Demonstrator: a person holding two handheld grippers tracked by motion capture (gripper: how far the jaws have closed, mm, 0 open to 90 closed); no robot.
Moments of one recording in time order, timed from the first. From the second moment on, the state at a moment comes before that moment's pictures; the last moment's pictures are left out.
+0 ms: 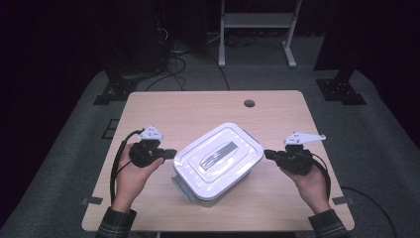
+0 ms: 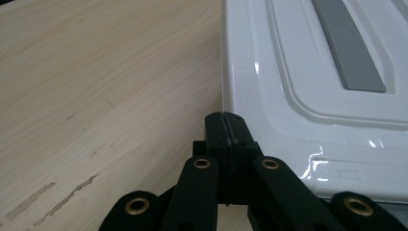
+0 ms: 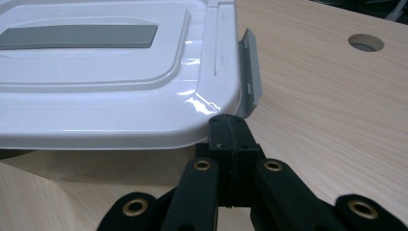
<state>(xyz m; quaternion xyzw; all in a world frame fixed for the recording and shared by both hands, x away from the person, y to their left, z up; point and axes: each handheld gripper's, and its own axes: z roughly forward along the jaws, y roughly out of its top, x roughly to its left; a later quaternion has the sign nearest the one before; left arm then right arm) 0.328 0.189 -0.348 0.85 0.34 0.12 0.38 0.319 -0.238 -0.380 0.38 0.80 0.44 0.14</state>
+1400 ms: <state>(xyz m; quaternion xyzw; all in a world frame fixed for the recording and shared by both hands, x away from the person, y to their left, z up) 0.289 0.254 -0.377 0.83 0.36 0.17 0.39 0.288 -0.306 -0.421 0.42 0.77 0.44 0.19</state>
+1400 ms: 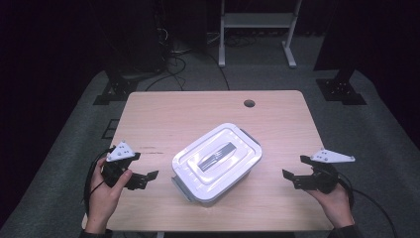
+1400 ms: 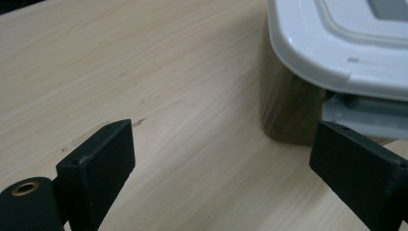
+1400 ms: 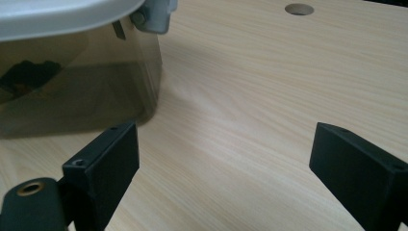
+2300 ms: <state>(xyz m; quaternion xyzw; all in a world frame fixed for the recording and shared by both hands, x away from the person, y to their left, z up) 0.295 0.254 -0.453 0.86 0.36 0.14 0.34 0.274 -0.336 -0.466 0.42 0.78 0.41 0.21</state>
